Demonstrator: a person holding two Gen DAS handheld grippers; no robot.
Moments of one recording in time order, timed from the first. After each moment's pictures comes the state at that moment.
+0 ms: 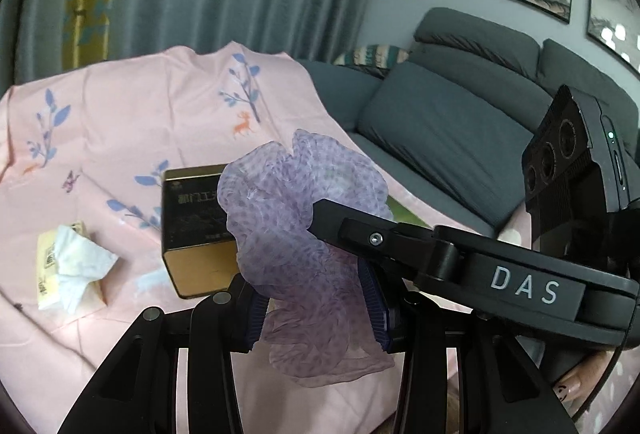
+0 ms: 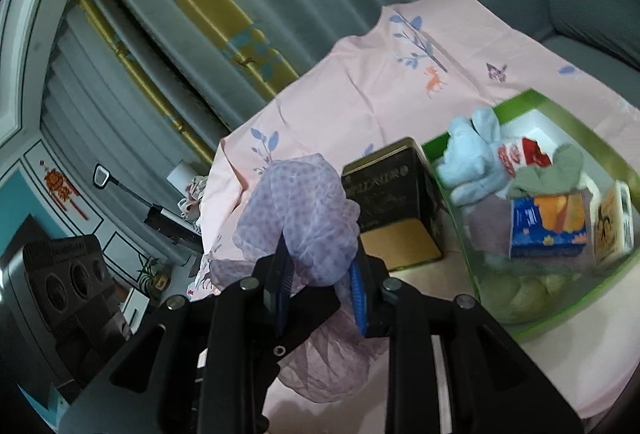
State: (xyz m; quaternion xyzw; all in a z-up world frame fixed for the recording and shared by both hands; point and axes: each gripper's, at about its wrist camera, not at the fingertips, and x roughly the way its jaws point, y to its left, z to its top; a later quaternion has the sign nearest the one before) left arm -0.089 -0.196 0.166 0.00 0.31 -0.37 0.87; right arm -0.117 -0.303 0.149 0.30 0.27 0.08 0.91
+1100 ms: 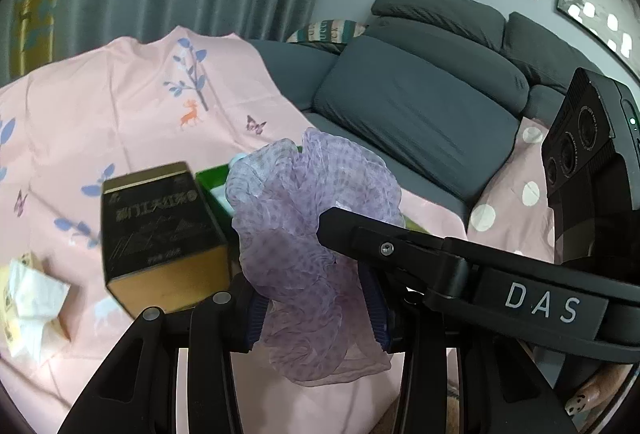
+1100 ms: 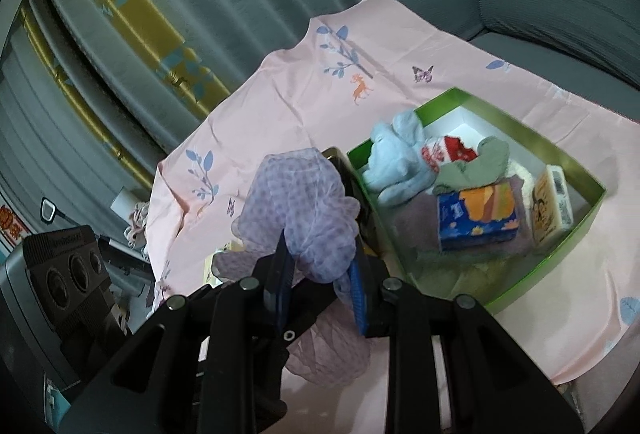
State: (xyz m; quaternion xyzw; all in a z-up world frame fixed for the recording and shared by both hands) left arm -0.066 -0.239 0.159 0.03 0.33 -0.45 0.83; right arm -0.125 -0.326 0.157 0.30 0.29 -0.06 0.91
